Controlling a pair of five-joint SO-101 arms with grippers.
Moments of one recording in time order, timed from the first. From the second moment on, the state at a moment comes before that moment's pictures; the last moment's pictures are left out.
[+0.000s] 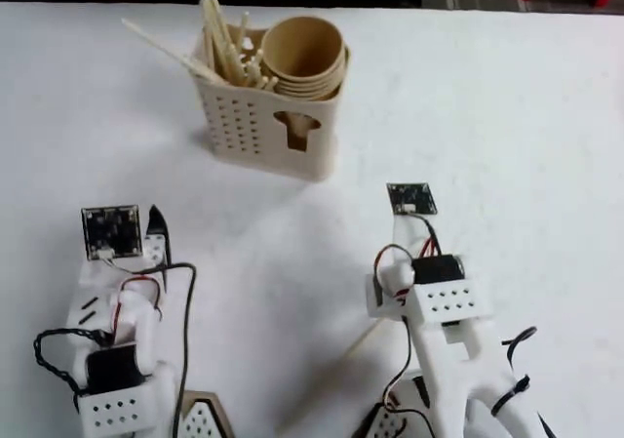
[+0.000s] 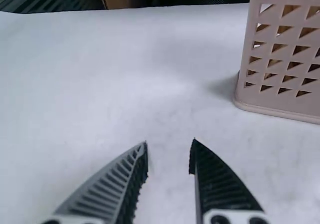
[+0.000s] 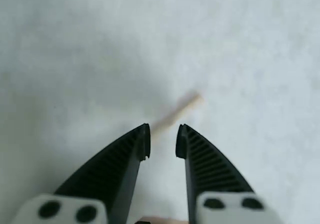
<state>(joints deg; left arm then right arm) -17.0 -103.3 95.3 44.3 -7.7 -11.9 -40.6 65.9 66.1 -4.0</state>
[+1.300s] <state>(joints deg) -17.0 -103.3 95.5 44.3 -11.7 -15.6 -18.4 17.1 76.3 -16.7</state>
